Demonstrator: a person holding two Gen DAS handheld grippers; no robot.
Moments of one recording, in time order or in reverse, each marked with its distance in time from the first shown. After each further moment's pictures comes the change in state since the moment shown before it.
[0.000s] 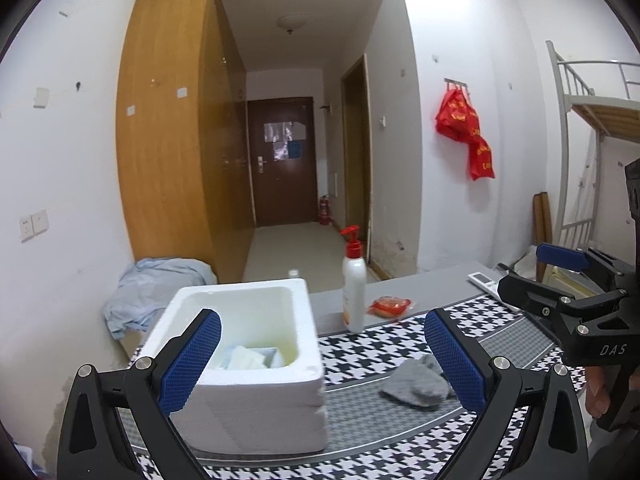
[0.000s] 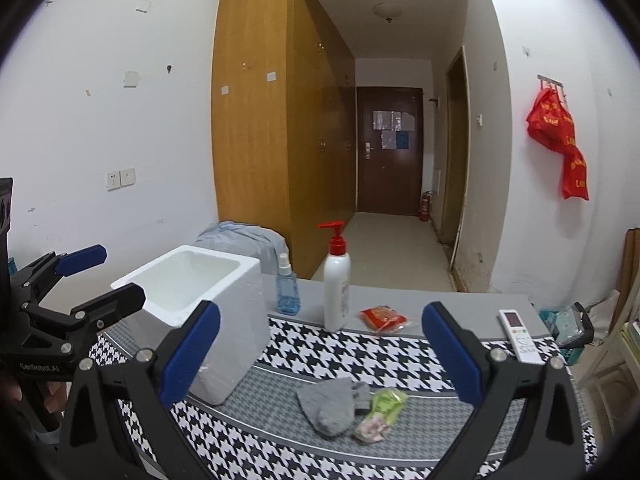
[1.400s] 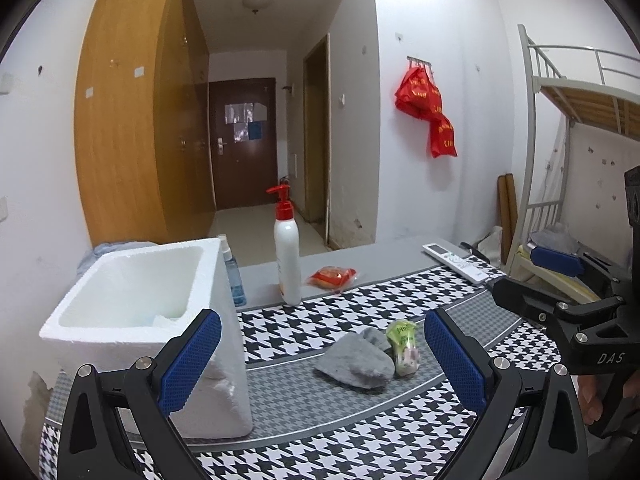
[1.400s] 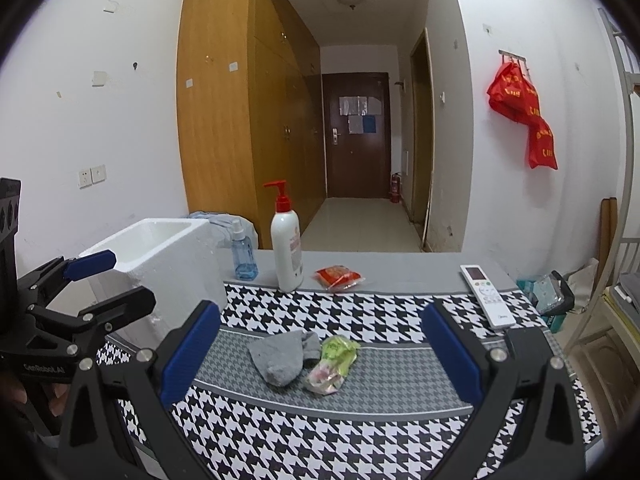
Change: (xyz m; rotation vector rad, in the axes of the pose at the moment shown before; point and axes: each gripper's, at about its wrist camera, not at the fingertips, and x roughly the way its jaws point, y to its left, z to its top) left arm 0.032 -0.050 -0.036 0.012 0.066 -0.141; right arm -0.015 -0.041 -0.054 0.068 0.045 -0.091
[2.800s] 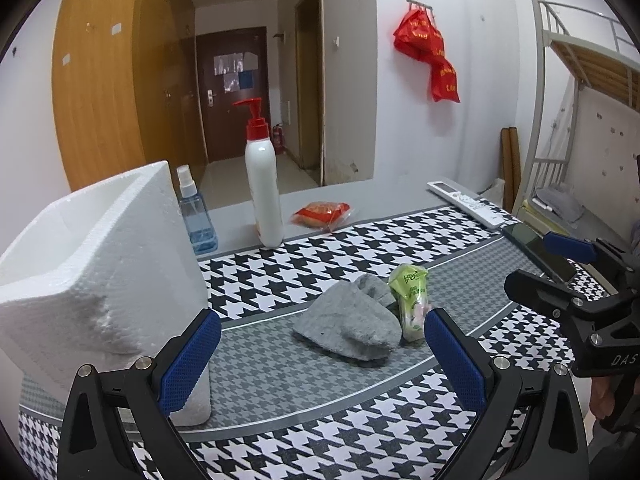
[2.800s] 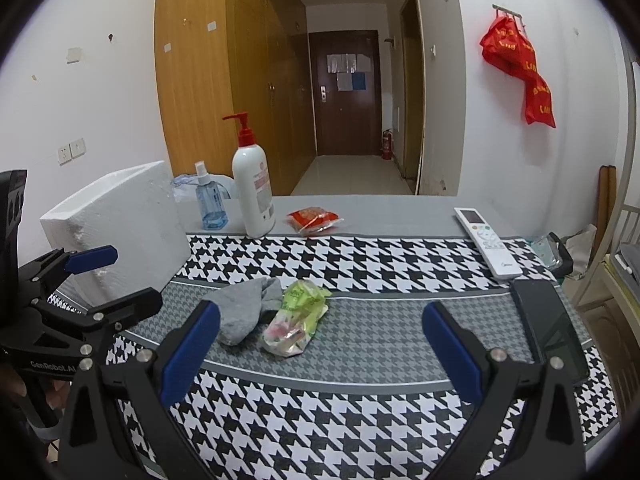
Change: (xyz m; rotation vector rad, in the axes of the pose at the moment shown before) left arm 0.082 -0.016 -0.027 0.011 0.206 -0.010; right arm 0.051 -0.033 -0.038 0.031 0.161 -0.026
